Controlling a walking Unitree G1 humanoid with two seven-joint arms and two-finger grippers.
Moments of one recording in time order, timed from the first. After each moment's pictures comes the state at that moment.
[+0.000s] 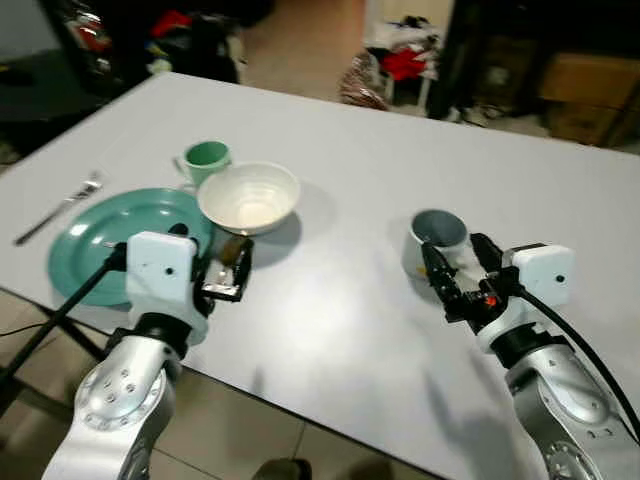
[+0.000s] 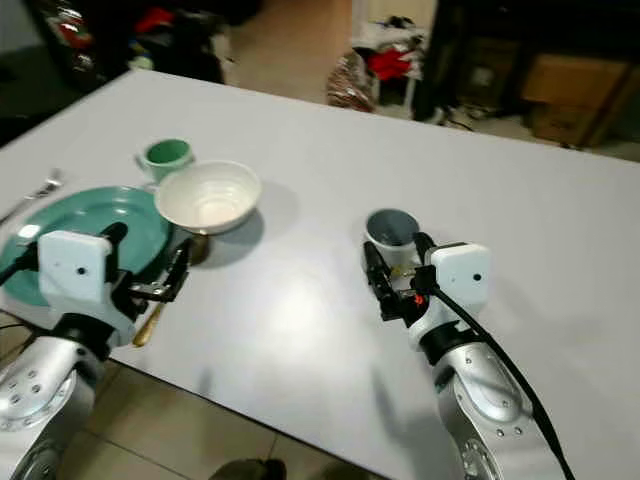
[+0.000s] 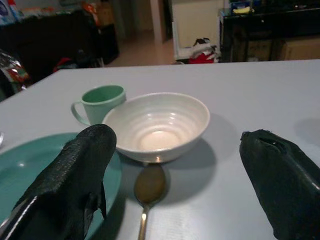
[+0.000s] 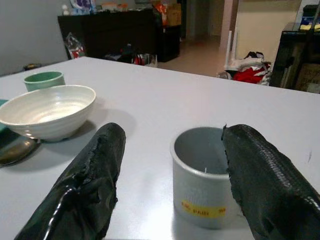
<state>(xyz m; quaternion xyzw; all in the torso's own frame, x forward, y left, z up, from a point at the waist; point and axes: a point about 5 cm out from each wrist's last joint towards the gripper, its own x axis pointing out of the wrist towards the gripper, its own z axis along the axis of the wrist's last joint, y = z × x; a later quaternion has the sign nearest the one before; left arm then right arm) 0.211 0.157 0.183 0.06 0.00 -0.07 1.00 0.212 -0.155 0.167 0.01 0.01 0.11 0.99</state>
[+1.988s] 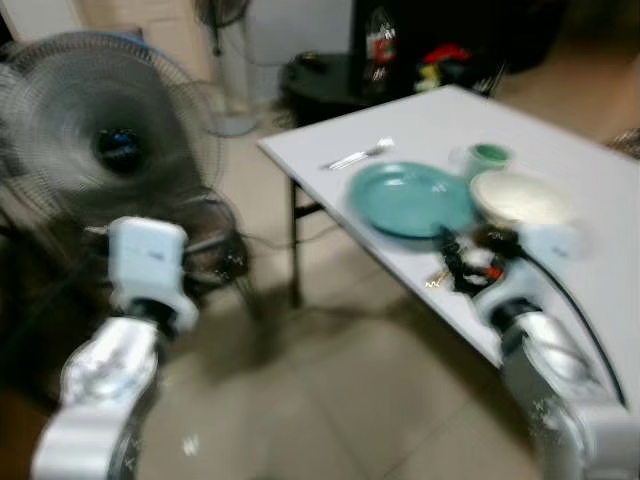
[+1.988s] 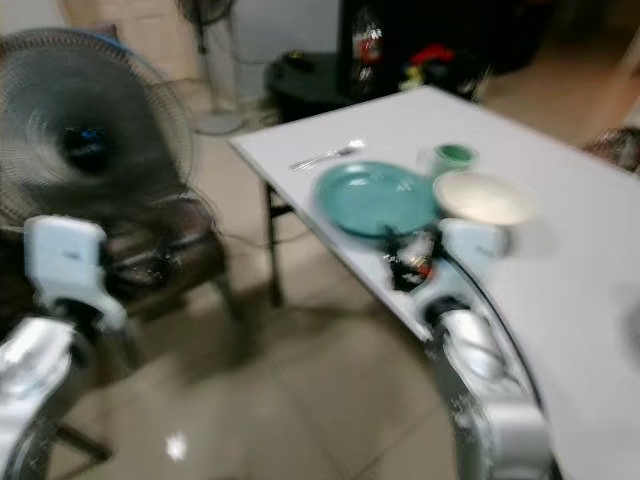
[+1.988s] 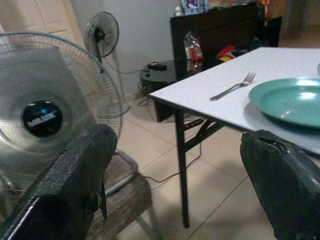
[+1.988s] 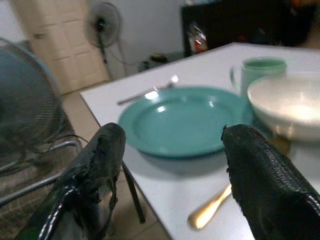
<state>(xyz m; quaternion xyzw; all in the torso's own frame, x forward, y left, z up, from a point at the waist) 0.223 0.172 0.179 0.08 0.02 -0.06 1.00 0.241 -0.167 0.159 0.09 0.05 0.02 0.99</state>
